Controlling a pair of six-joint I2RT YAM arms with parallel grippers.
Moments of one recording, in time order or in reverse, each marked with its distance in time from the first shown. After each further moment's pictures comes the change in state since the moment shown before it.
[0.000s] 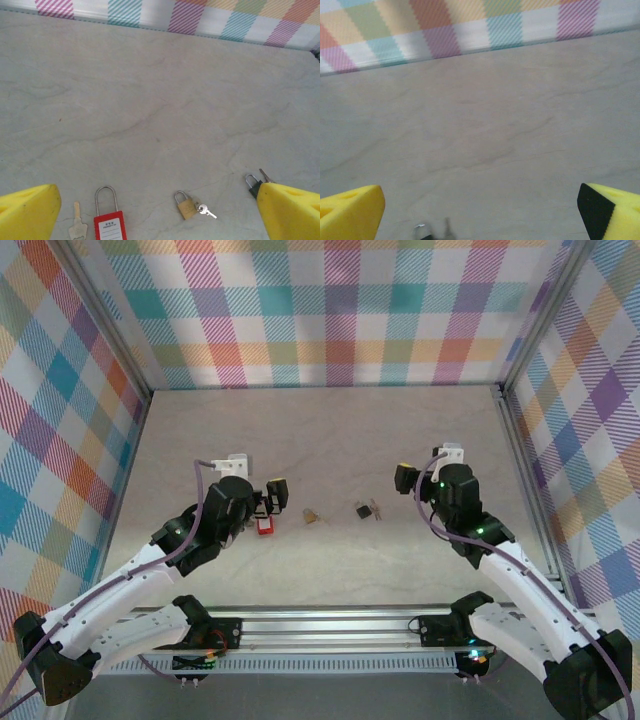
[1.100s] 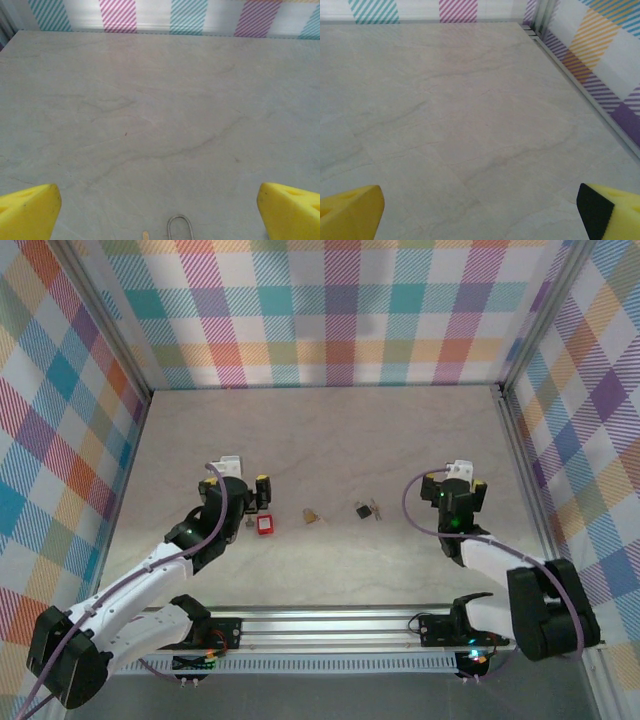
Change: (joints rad) left arm 0.195 0.057 -0.208 0.290 -0.074 0.200; right arm -0.214 0.379 -0.302 0.689 0.176 -0.213
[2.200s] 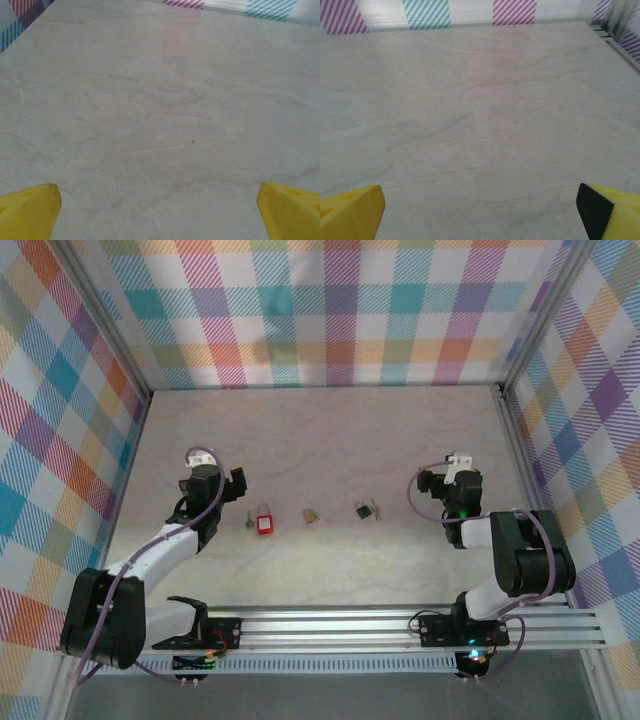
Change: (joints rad) left arm 0.385 0.266 -0.092 0.337 0.203 0.077; right arm -0.185 0.299 0.048 0.315 -0.407 -0.033
